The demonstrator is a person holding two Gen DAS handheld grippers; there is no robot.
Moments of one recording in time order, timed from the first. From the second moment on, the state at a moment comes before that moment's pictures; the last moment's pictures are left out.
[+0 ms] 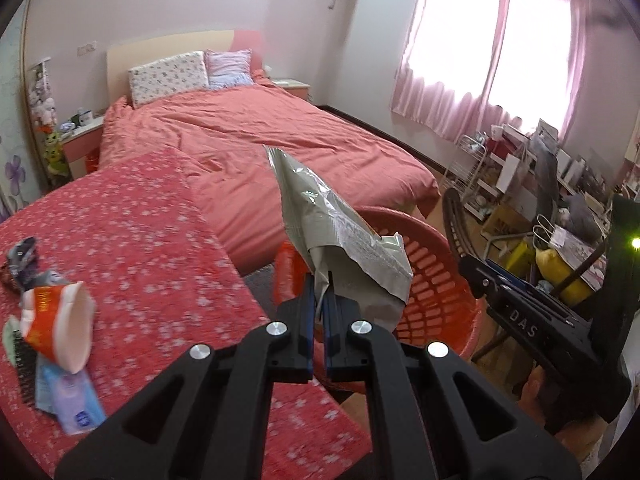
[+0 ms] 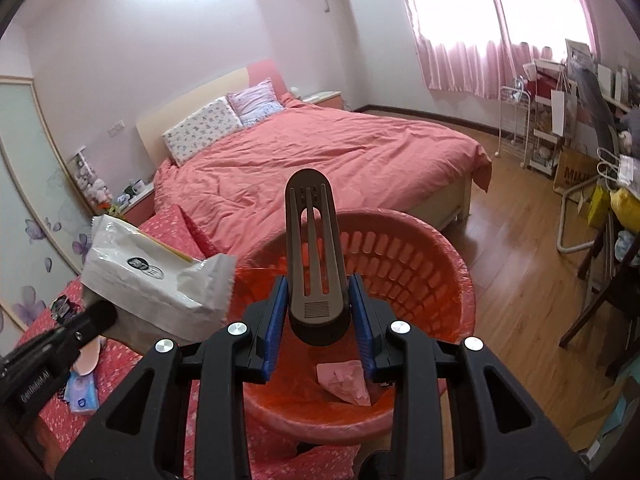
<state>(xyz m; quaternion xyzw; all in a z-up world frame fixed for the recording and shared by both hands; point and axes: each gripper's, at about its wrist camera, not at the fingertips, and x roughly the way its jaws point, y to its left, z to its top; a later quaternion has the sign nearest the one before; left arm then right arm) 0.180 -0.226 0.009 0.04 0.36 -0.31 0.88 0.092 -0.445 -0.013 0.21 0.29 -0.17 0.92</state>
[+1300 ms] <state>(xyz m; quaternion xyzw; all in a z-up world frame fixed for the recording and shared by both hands) 0.157 0.019 -0.007 0.02 0.35 -0.02 0.94 0.097 -0.305 0.002 0.10 0.33 -0.06 0.94</state>
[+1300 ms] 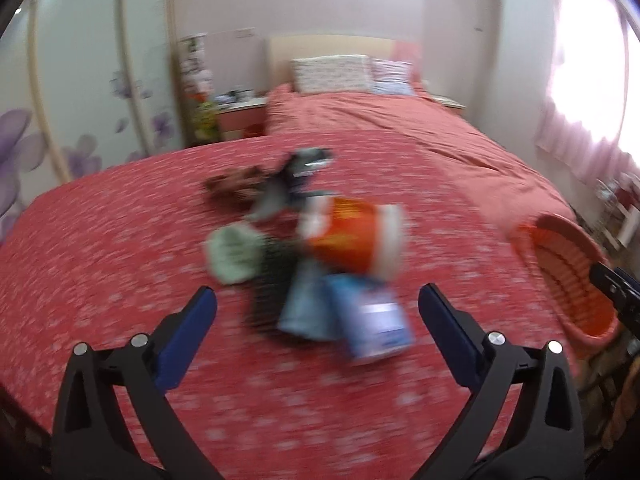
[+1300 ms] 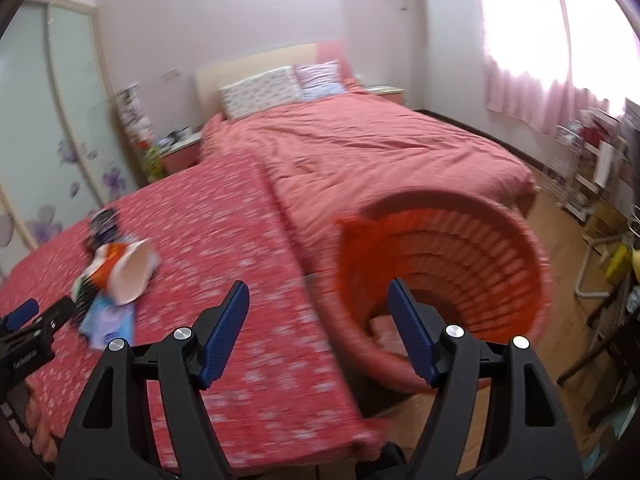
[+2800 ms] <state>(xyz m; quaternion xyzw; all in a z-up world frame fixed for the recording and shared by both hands) 0.164 0.117 -0.045 -0.09 0.40 -0.03 0.91 0.138 -0.155 -0.042 0.02 0.40 0.07 0.91</state>
